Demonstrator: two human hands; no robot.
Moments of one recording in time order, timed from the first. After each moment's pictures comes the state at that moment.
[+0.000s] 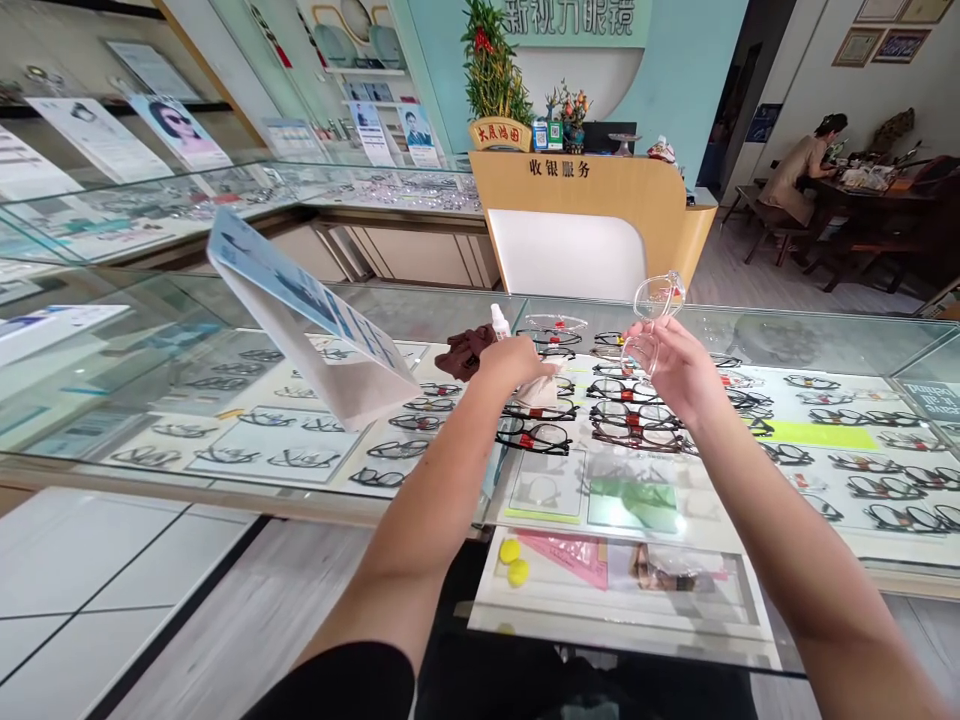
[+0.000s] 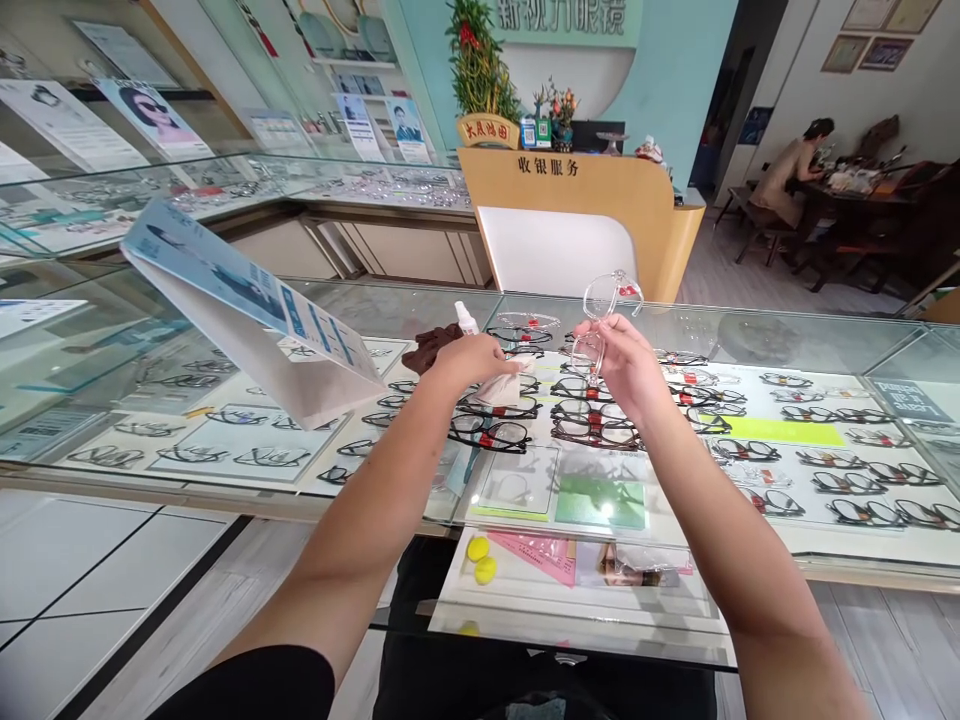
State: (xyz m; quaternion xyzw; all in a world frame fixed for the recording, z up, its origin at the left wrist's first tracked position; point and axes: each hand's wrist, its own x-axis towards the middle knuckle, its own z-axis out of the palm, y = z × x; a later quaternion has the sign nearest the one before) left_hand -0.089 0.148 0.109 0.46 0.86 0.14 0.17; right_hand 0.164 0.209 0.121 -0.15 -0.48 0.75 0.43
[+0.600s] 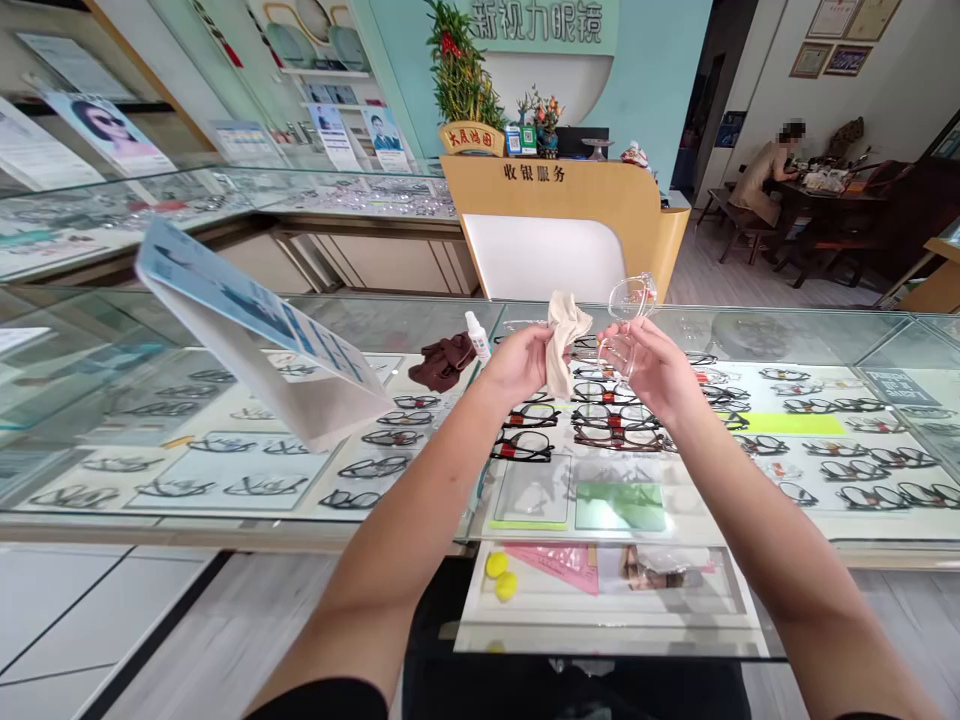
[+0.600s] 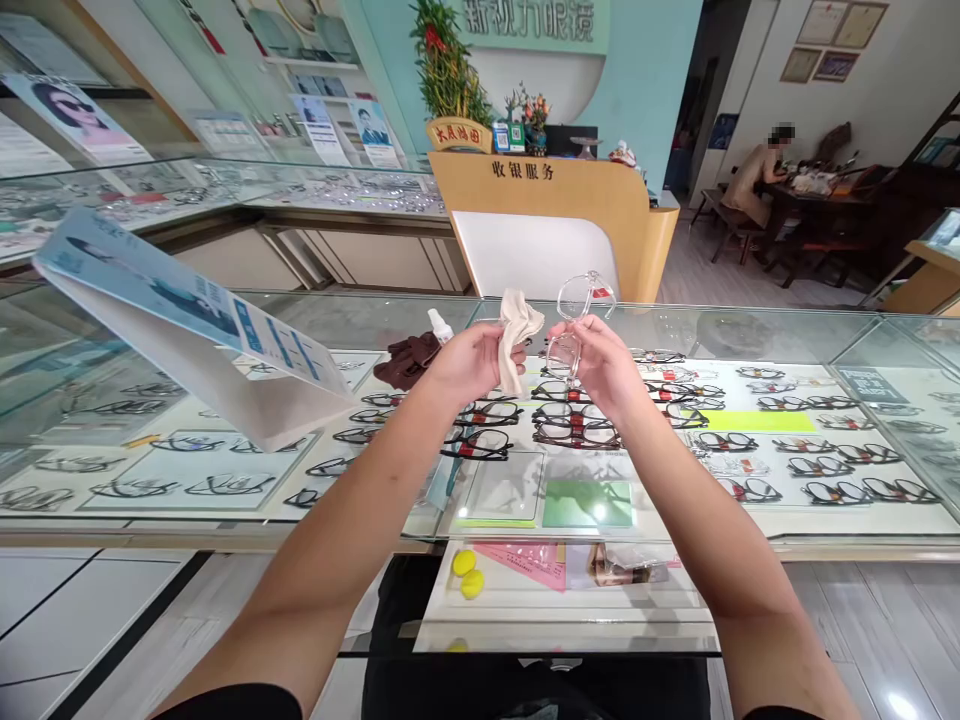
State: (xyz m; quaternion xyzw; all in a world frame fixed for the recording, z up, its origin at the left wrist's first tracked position) left_hand -0.037 0.149 0.122 0.30 0.42 0.61 0.60; right_hand 0.162 0.204 0.124 -0.14 -0.47 0.76 0.42
